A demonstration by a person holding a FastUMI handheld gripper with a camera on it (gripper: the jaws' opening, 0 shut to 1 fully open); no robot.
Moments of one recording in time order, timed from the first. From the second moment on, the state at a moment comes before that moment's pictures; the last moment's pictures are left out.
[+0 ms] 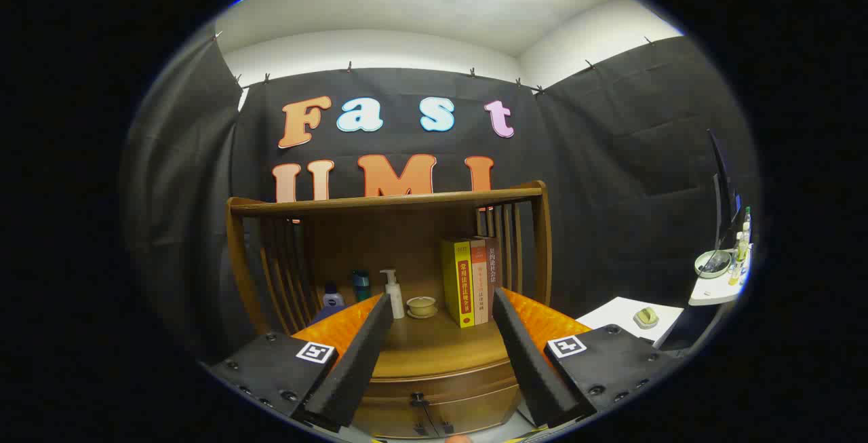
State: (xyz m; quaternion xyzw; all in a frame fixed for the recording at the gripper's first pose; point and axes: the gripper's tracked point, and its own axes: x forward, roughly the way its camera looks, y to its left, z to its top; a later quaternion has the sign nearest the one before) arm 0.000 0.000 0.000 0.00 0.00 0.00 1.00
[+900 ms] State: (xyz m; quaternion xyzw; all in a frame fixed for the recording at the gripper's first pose) arm -0.003 0.016 -0.002 -0.01 0.00 0.02 1.00
